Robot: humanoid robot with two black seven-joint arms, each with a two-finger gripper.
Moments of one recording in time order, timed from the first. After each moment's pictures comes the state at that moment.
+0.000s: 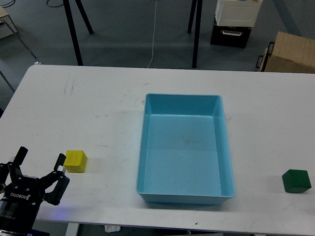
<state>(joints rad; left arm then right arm) 0.60 -0.04 -1.62 -1.77 -0.34 -0.49 0.42 -0.59 -0.22 1.77 1.68 0.46 0.49 -0.06</state>
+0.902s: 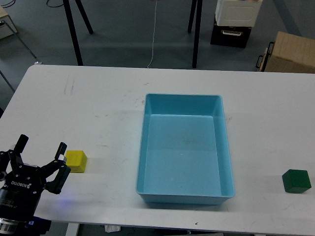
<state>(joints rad) 0.50 -0.03 -1.61 -1.76 -0.33 -0.49 0.42 -0.49 -0.61 1.81 1.63 0.19 0.32 -0.07</state>
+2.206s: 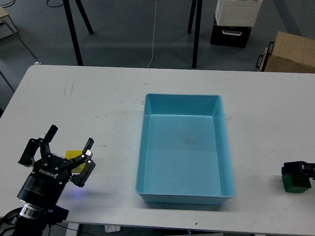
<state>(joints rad) 0.40 -0.04 -1.52 -1.69 -0.21 -0.49 0.41 0.56 -1.11 0.38 1.62 -1.10 0.49 -0.35</state>
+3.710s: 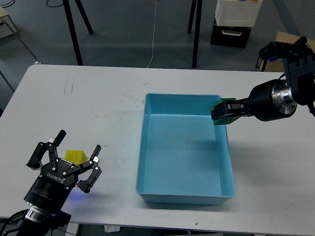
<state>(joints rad) 0.41 -0.04 -1.50 -1.66 -0.14 -0.49 0.41 1.49 -0.68 -0.16 1.62 -0.73 0.49 -0.43</state>
